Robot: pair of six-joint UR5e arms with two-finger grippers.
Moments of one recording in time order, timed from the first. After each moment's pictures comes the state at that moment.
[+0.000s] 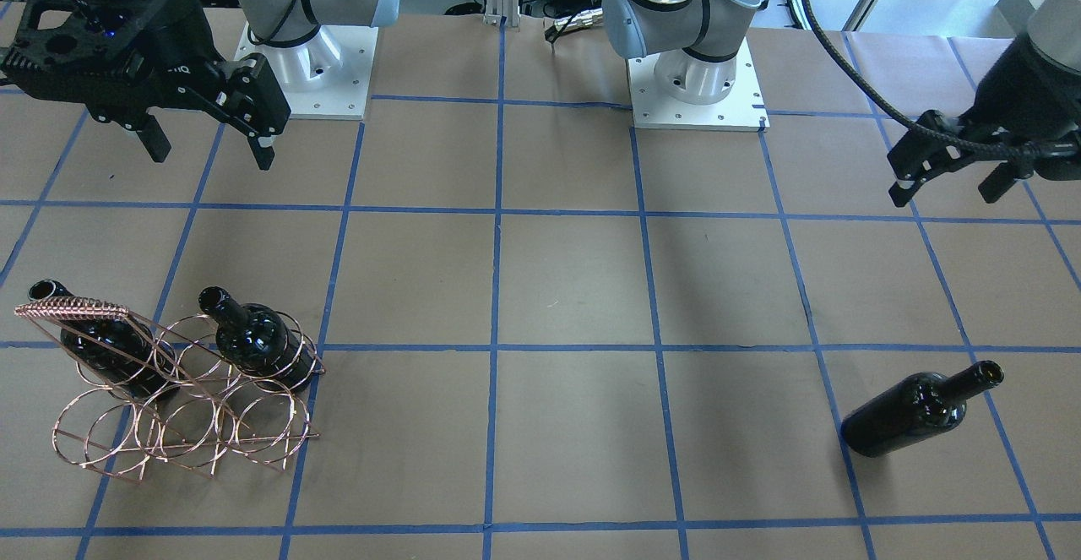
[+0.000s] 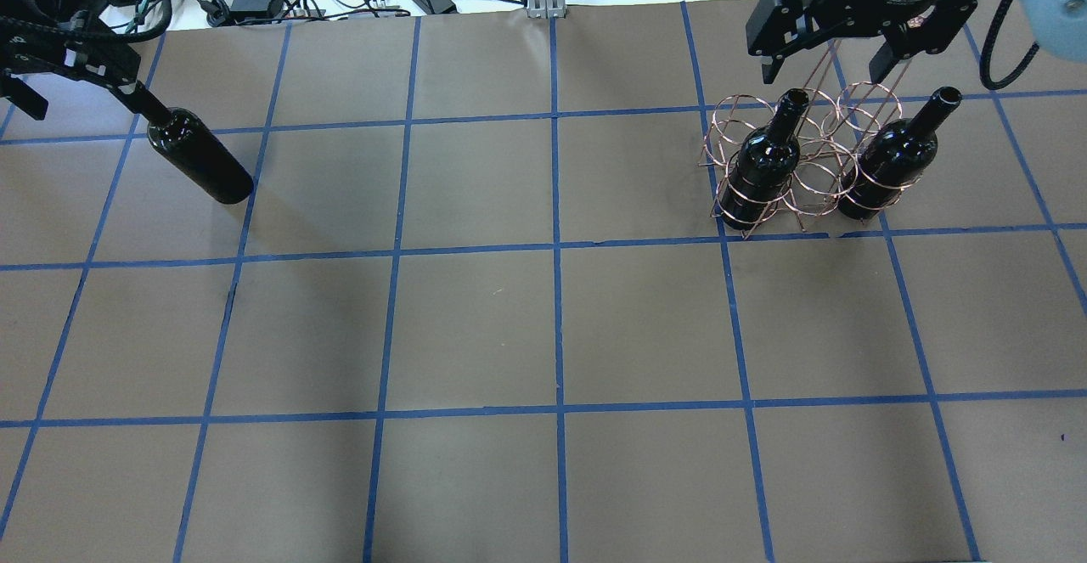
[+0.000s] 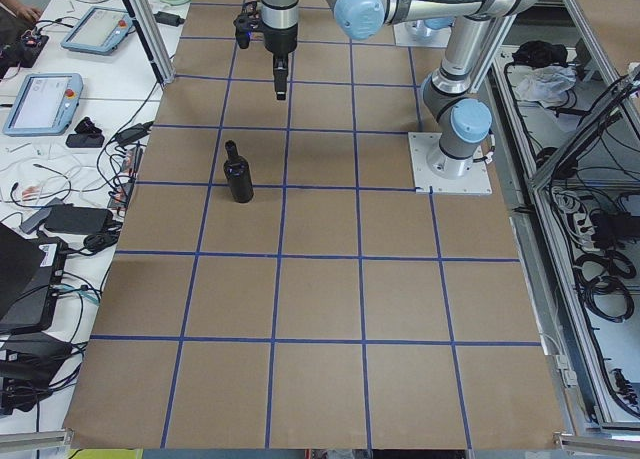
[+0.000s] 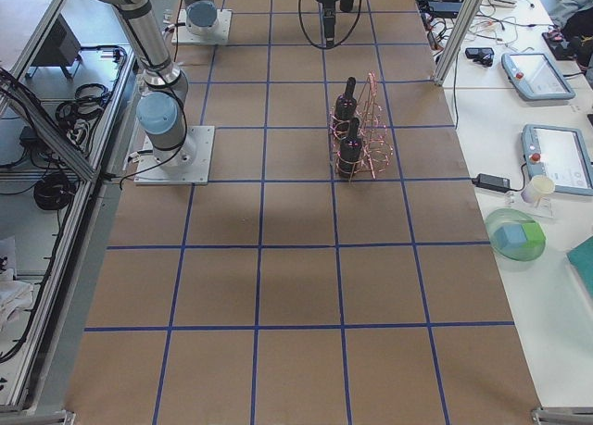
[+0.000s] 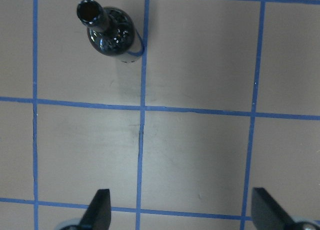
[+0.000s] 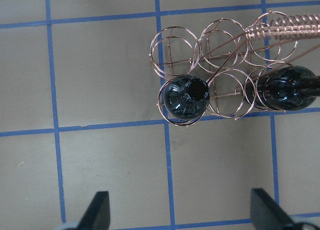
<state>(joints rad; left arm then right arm) -1.22 -1.64 -1.44 -1.56 1.60 0.31 1.57 -1.57 1.48 -1.61 -1.58 0.06</state>
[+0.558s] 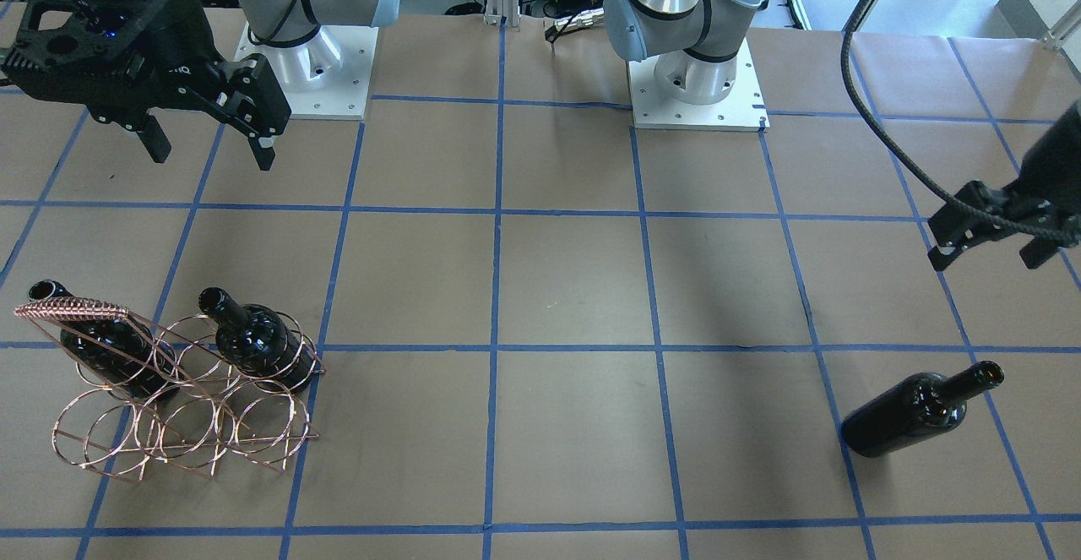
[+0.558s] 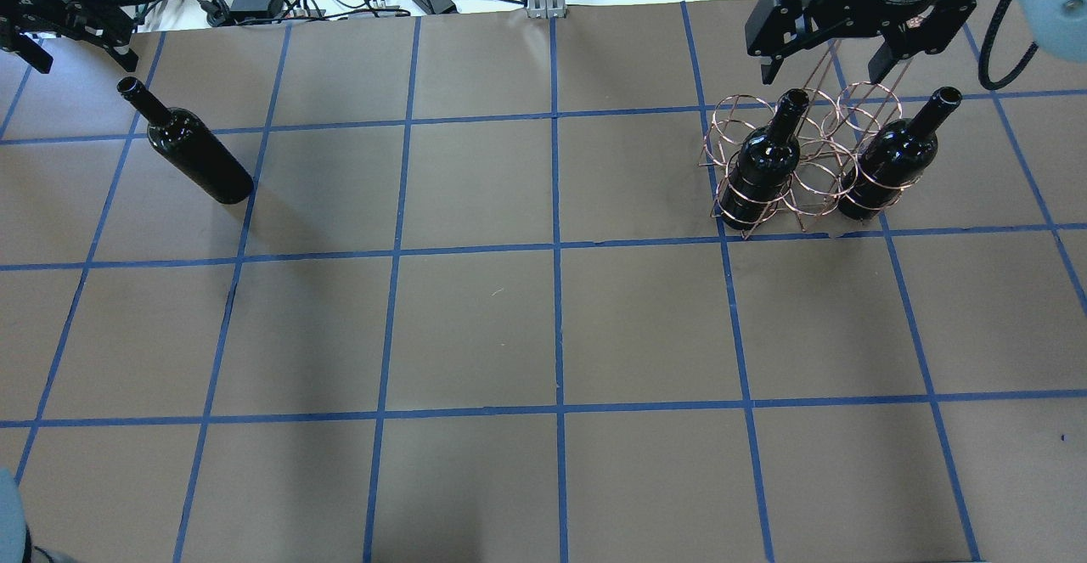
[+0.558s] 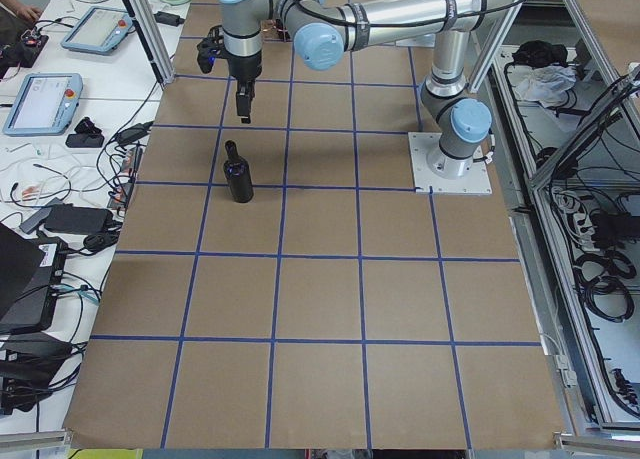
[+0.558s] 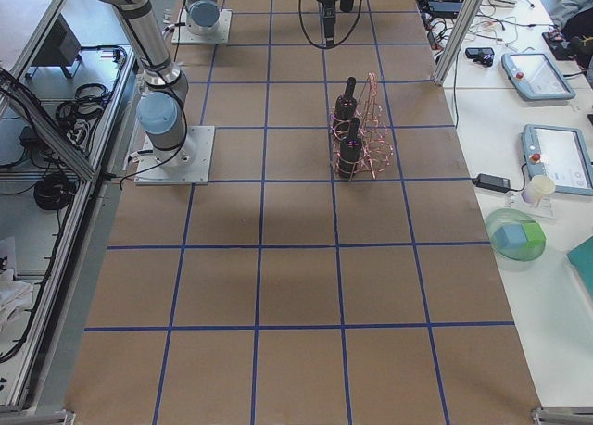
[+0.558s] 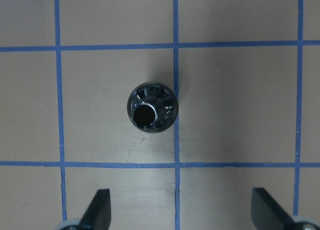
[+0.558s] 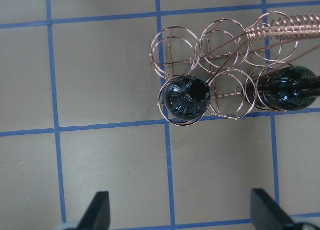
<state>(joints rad) -1.19 -1.86 -1.28 -1.47 1.58 0.38 1.57 -1.57 1.48 -1.61 -1.58 0.06</state>
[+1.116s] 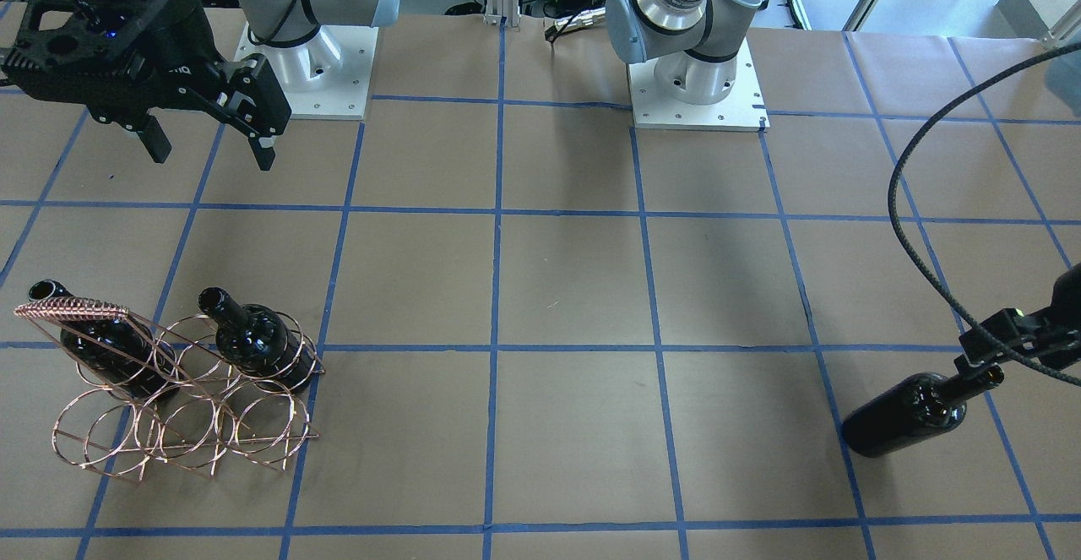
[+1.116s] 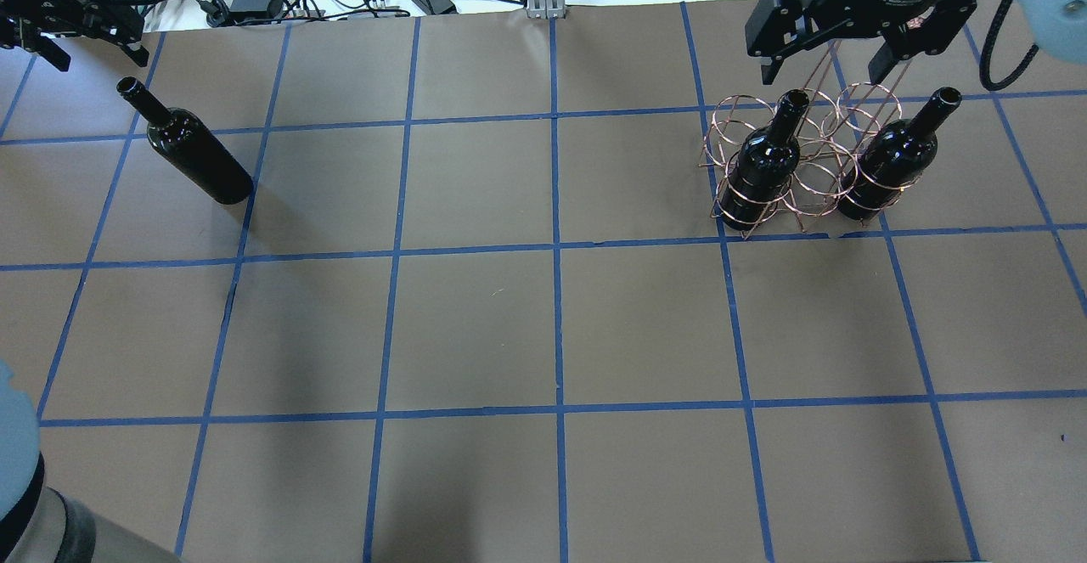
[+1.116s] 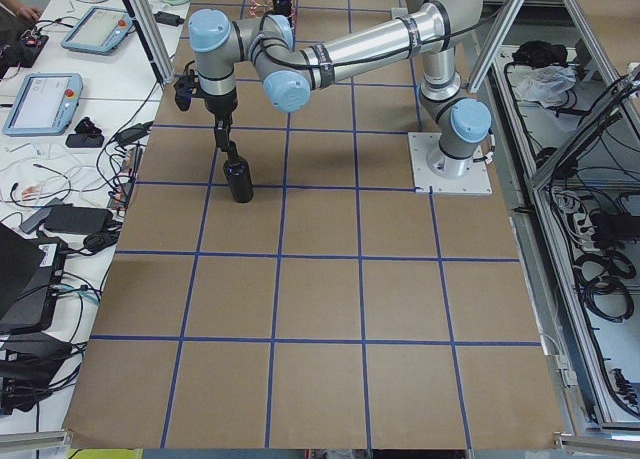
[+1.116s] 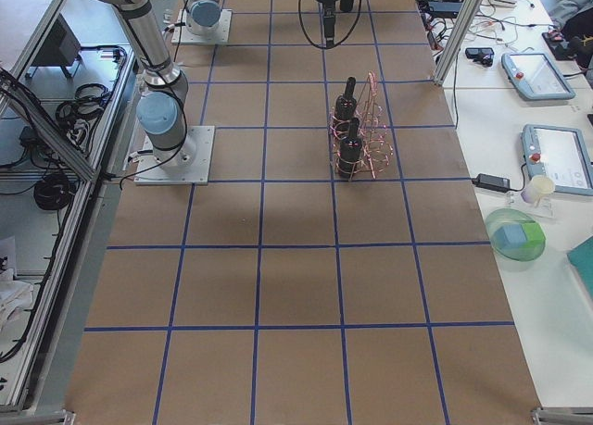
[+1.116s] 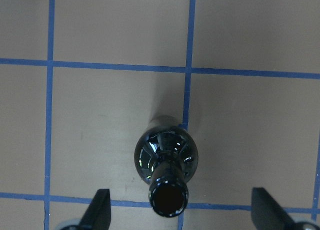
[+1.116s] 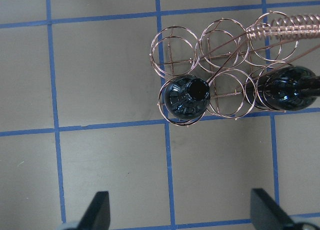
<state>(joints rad) -1.18 -1.98 -1.26 -1.38 1.54 0.33 1.57 -1.57 1.48 -1.61 -1.58 0.06</state>
